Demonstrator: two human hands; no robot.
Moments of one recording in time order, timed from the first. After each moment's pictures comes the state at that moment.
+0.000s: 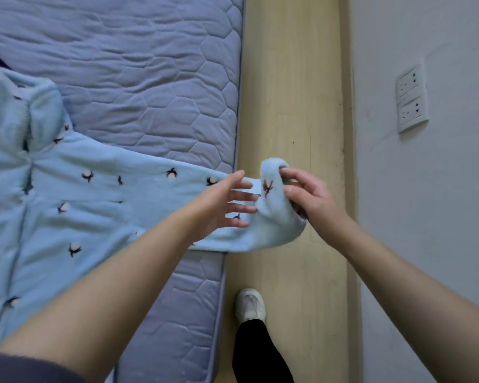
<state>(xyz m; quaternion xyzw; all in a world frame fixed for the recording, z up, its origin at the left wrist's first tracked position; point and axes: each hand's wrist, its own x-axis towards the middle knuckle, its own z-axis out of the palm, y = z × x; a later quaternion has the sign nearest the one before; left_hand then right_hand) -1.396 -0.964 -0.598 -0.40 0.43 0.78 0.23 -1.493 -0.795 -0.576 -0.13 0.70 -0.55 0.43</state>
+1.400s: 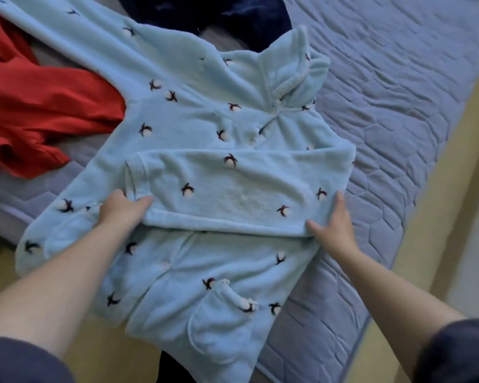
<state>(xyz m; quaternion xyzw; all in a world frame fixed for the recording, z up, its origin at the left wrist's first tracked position) -0.883 -1.274 -0.719 -0.78 0.51 0.37 0.06 -1.219 -1.057 -0.701 -0.24 0.91 -0.15 0.31</state>
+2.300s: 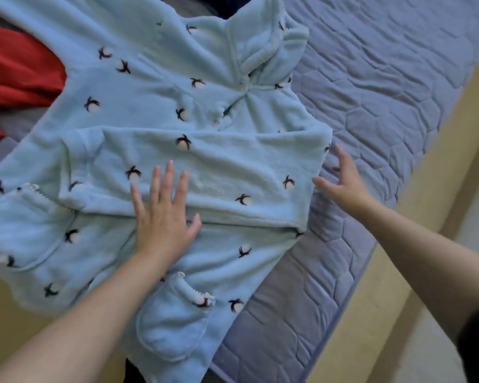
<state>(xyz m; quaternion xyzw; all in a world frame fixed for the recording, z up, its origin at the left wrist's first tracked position) -1.001 -1.150 -0.711 -0.50 0.85 0.14 0.04 -1.343 -1.072 -0.698 -0.38 0.83 -0.19 0.35</state>
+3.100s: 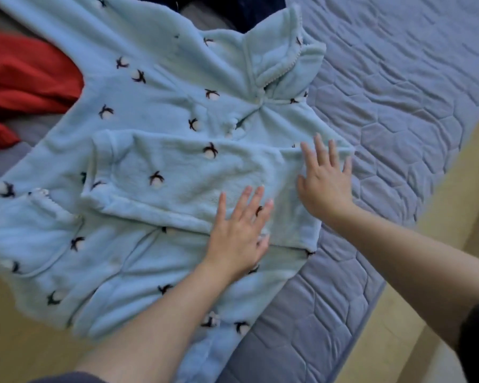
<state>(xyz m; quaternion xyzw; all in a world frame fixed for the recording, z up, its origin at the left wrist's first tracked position) -1.083 -1.118 -0.719 -0.35 0.93 0.11 0.03 -1.292 -1.130 -0.711 -0.55 0.82 0.11 0.14</state>
